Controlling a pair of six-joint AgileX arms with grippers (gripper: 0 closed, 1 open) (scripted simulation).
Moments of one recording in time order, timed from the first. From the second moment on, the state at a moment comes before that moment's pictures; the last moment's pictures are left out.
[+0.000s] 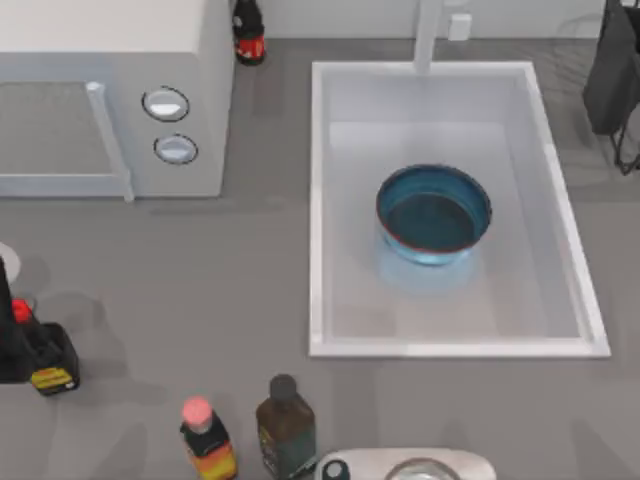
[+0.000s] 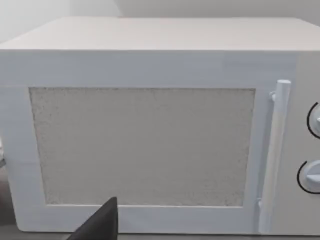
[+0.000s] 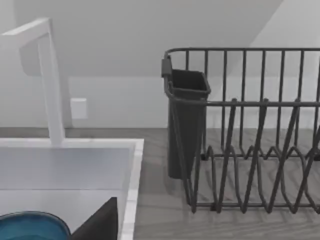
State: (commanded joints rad) left arm 0.00 0.00 0.00 0.00 0.00 0.00; right arm 0.00 0.00 0.00 0.00 0.00 0.00
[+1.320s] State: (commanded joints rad) left arm 0.00 0.00 0.00 0.00 0.00 0.00; right arm 0.29 1.58 1.51 -0.72 0.07 0.26
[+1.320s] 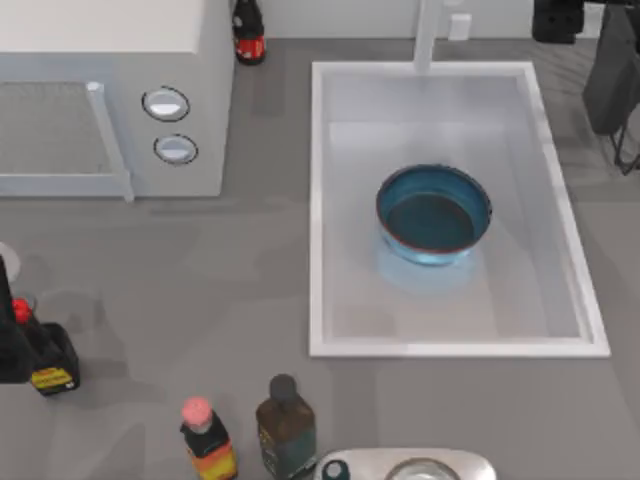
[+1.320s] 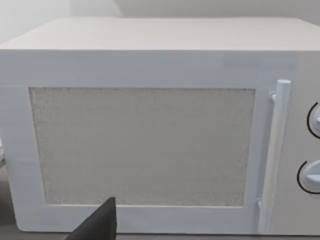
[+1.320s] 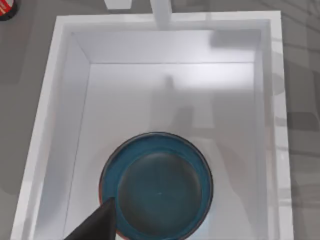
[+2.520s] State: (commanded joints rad) left arm 0.00 0.00 0.00 0.00 0.00 0.00; right arm 0.52 2.68 2.53 -1.25 0.11 0.54
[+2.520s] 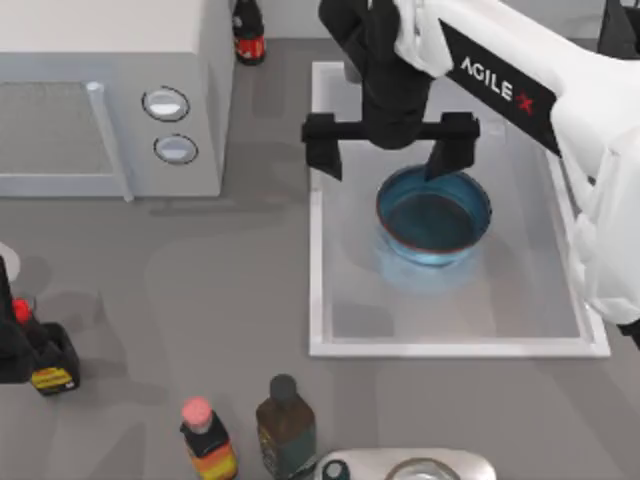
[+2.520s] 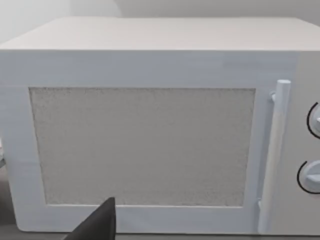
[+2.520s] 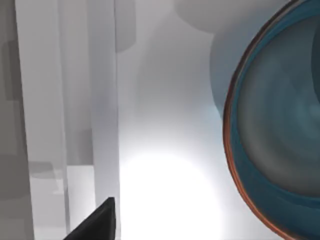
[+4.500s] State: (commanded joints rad) left arm 0.00 0.00 0.00 0.00 0.00 0.00; right arm 0.50 2.86 2.51 -1.04 0.11 0.52
